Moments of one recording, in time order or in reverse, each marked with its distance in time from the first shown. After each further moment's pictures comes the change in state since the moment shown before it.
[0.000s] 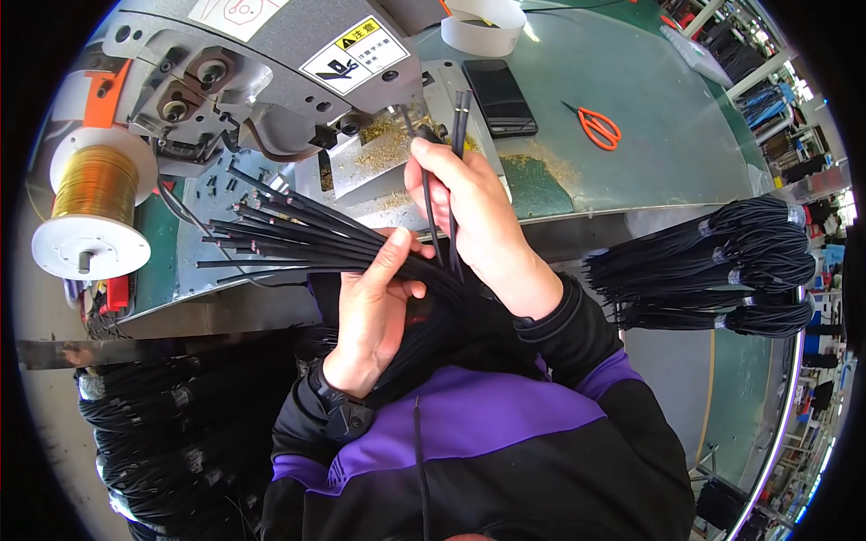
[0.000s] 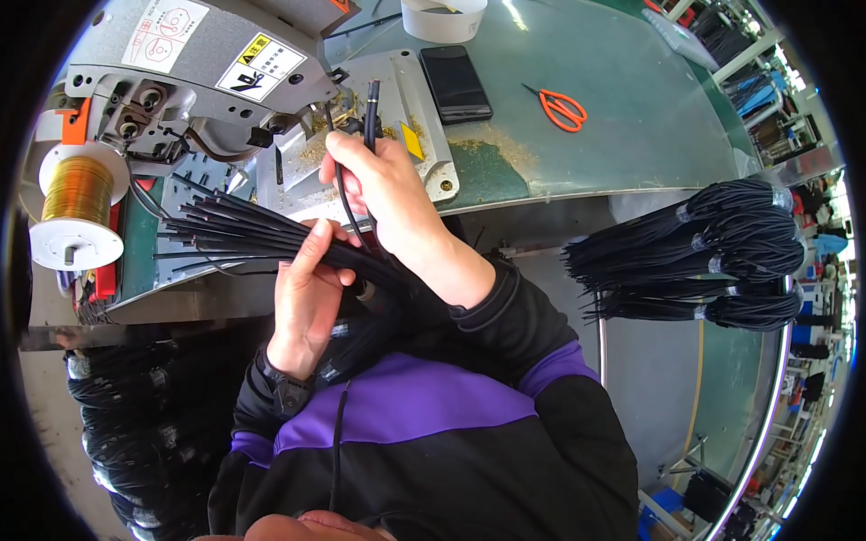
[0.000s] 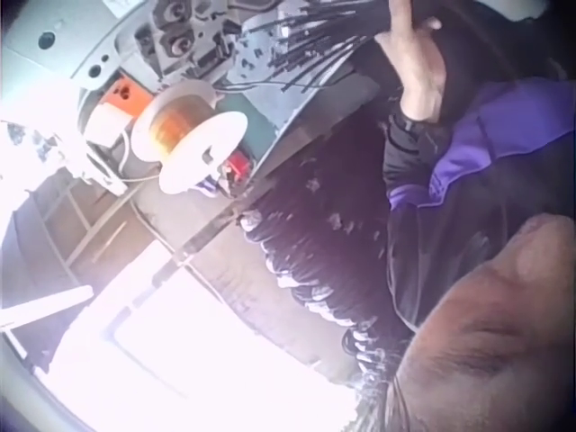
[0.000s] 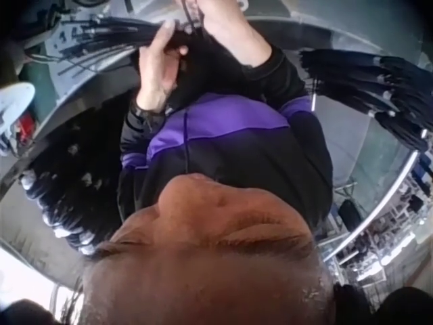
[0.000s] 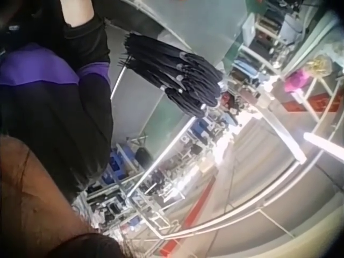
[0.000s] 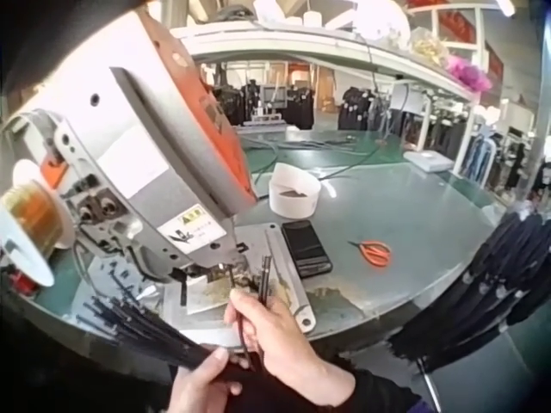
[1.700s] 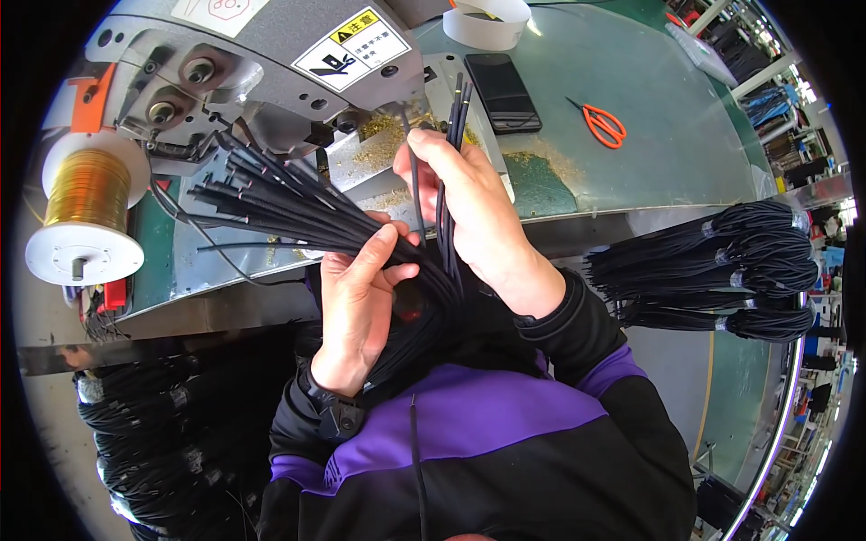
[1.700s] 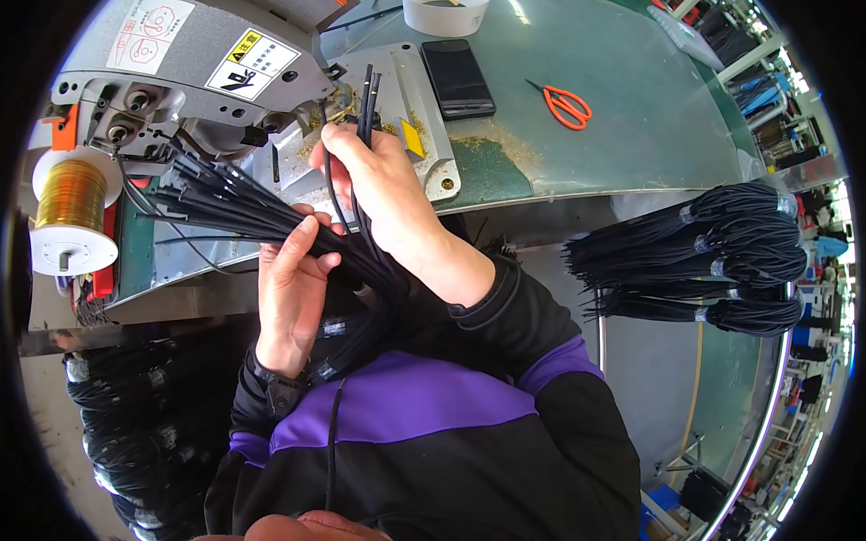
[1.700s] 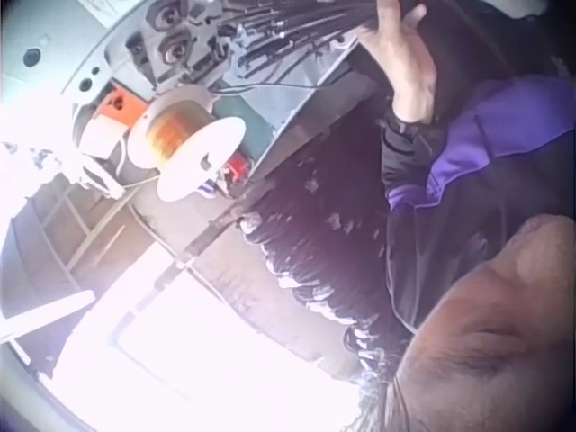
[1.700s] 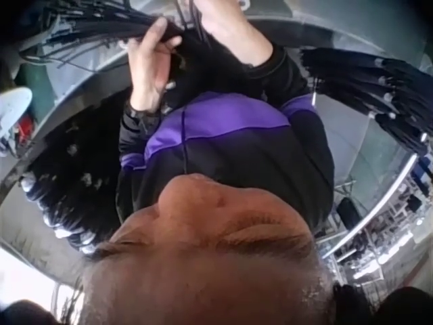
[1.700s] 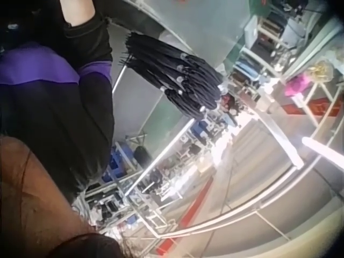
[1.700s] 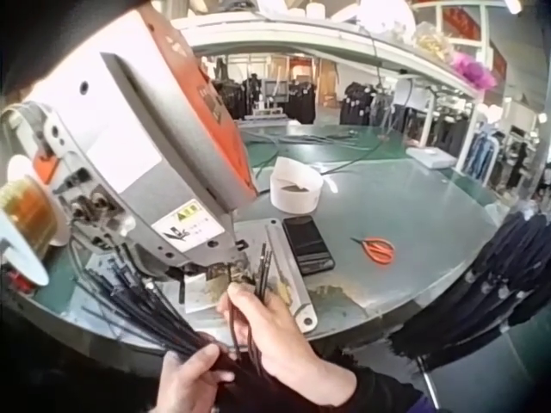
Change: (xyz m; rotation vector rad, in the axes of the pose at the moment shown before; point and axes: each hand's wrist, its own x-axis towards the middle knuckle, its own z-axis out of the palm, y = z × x) left_hand 0.006 0.012 -0.002 -0.044 -0.018 0.094; right_hand 0.007 0.002 0.006 -0.012 0.039 -0.065
